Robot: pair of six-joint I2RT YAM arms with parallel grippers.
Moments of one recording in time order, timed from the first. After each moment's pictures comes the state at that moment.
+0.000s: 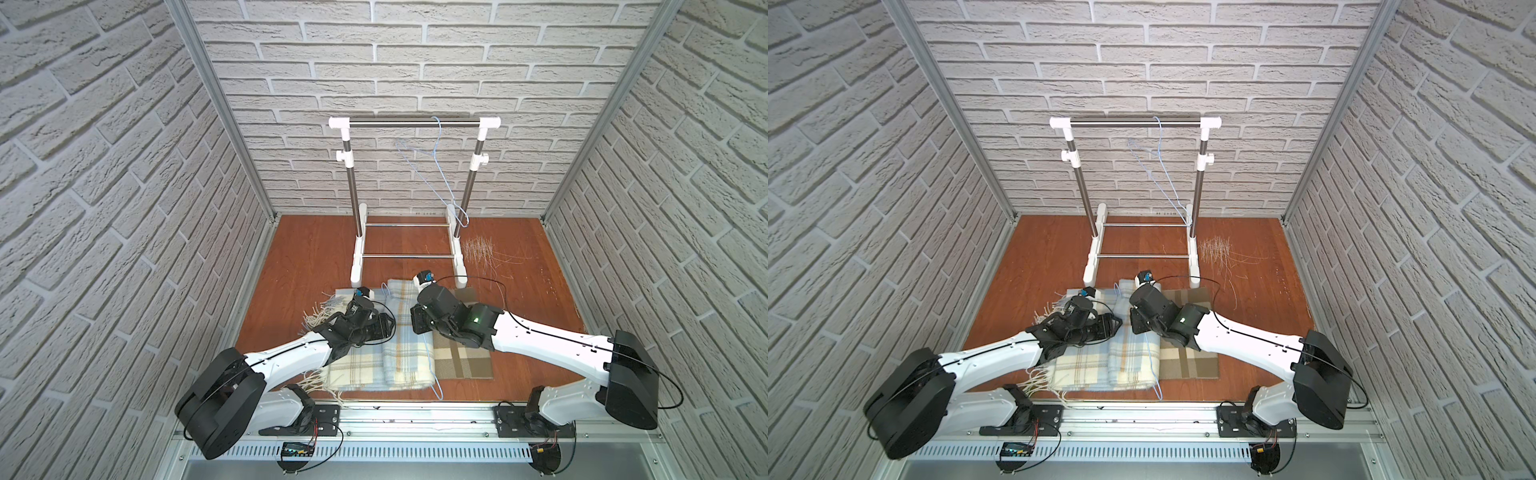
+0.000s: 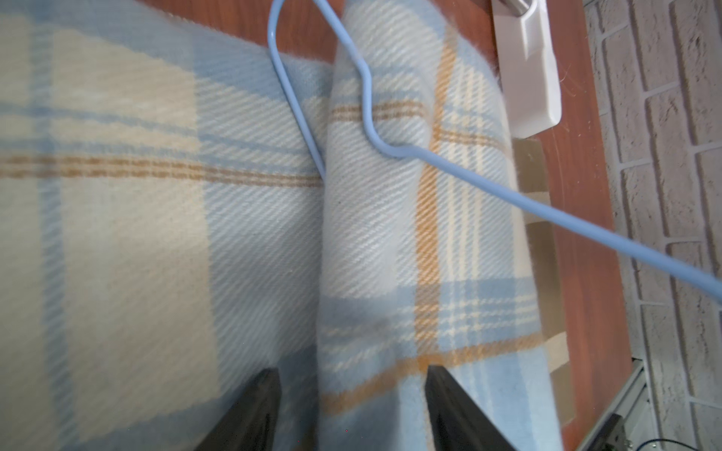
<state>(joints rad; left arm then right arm) -0.64 1.26 0.46 0.02 0.11 -0.76 1.04 1.40 0.99 -0.38 0.24 0.64</state>
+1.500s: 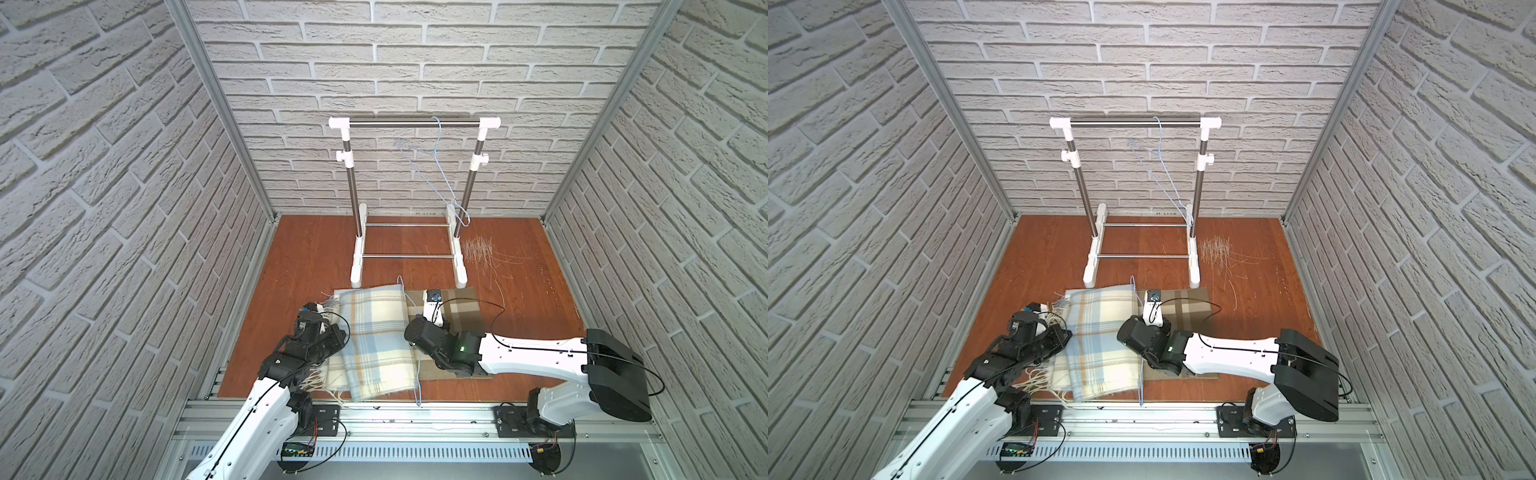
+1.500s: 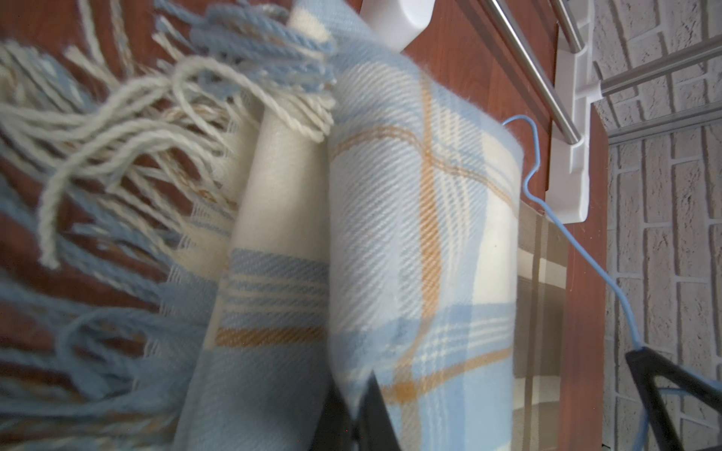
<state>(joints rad) -0.24 0.60 0.34 -0.53 0.20 -0.77 1.21 1.45 0.83 -0.21 0.70 0.94</state>
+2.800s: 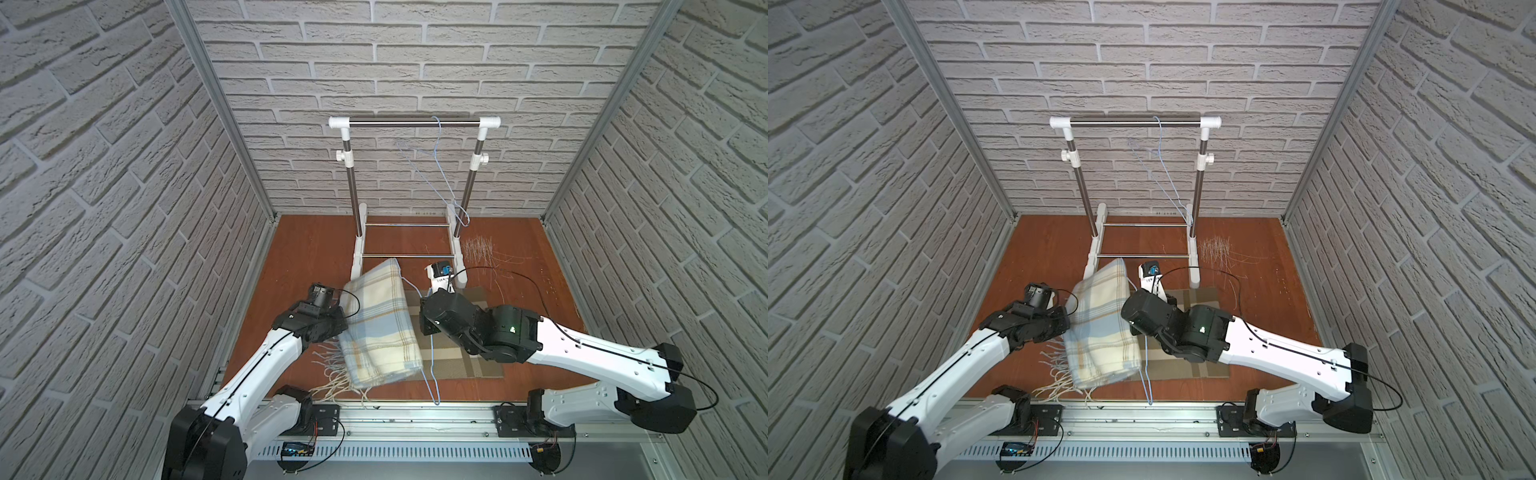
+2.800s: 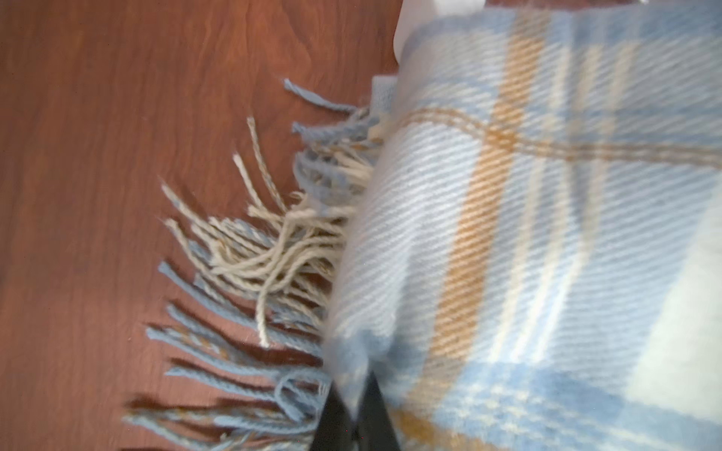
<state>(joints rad) -0.26 0.97 0.63 -0.69 0.07 -0.64 1.26 1.30 1.36 -0.81 0.58 0.77</state>
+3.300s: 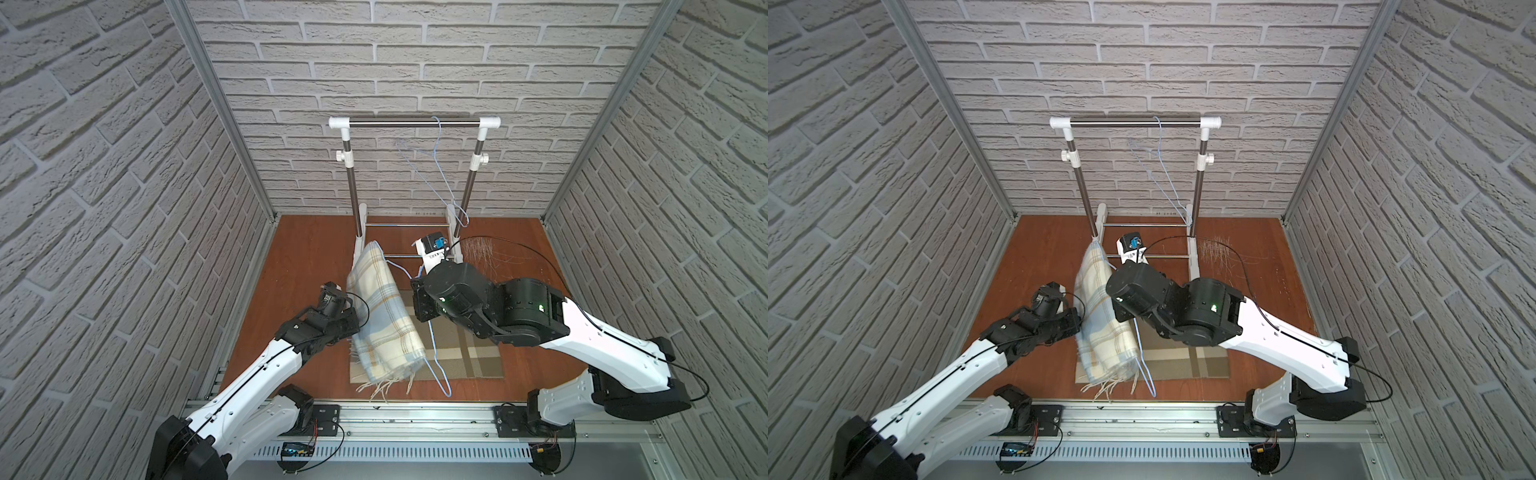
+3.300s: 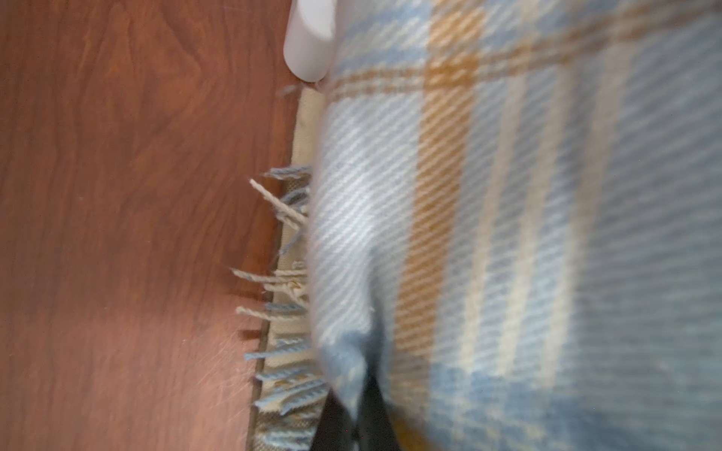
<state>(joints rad) -0.47 0.92 0.62 -0.59 0.02 -0.76 1.32 1.48 1.89 -1.10 0.57 0.65</state>
